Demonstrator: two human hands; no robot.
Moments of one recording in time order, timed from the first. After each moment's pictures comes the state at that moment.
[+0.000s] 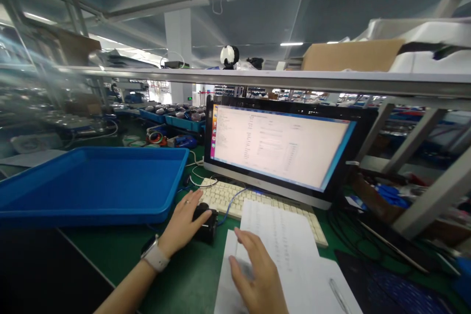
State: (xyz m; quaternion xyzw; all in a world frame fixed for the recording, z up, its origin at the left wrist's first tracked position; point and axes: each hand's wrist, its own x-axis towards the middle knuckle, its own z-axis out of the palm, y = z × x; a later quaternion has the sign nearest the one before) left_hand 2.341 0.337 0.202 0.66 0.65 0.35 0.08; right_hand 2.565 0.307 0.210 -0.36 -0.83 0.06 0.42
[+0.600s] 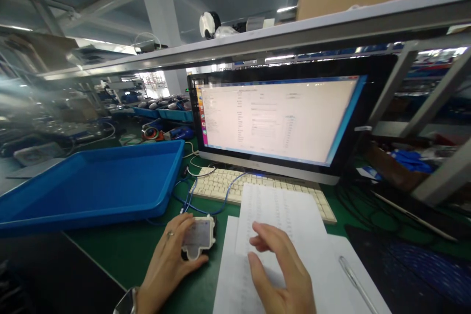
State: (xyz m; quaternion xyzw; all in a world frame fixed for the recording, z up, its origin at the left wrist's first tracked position) left_hand 2.349 0.273 0.165 0.72 0.61 0.33 -0.04; right_hand 2.590 0.291 0.219 -0.42 -0.74 0.17 0.50
